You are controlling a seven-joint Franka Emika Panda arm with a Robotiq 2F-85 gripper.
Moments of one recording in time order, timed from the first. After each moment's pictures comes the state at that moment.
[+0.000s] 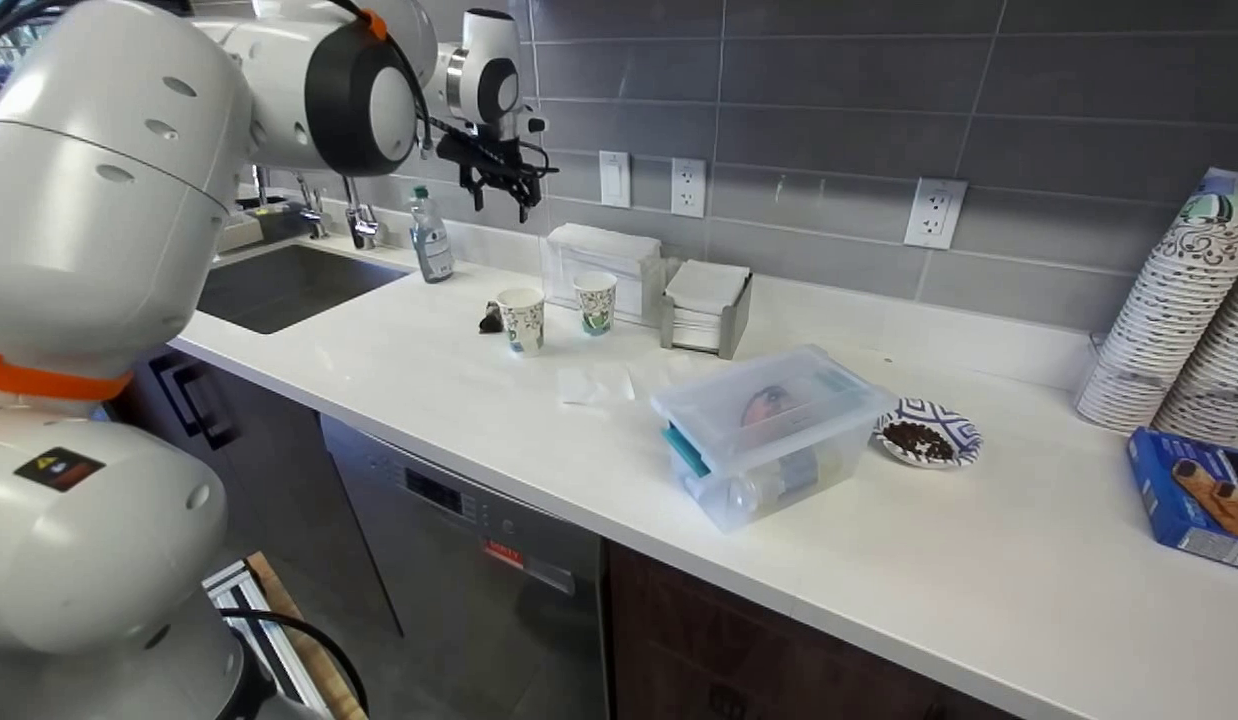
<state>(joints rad) 0.46 0.73 0.16 -1.09 0.05 2.08 0.08</state>
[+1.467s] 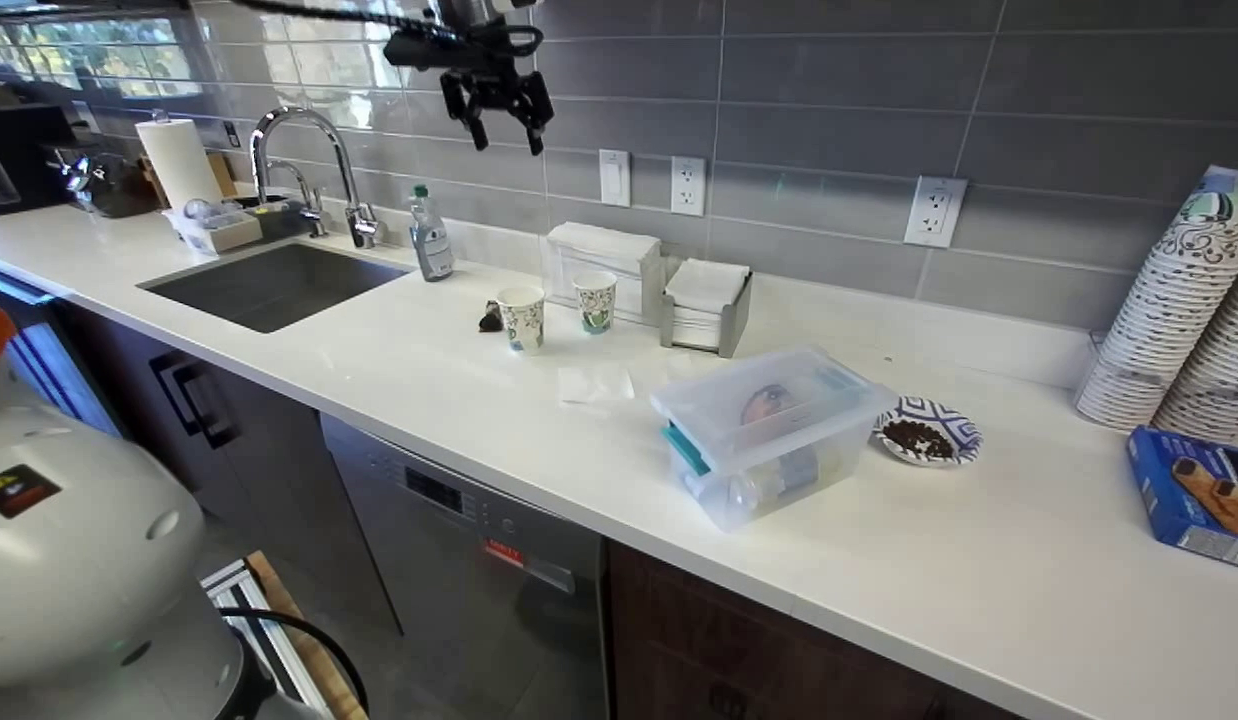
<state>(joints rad) 0.30 -0.11 0.13 -1.89 0.00 2.11 0.09</state>
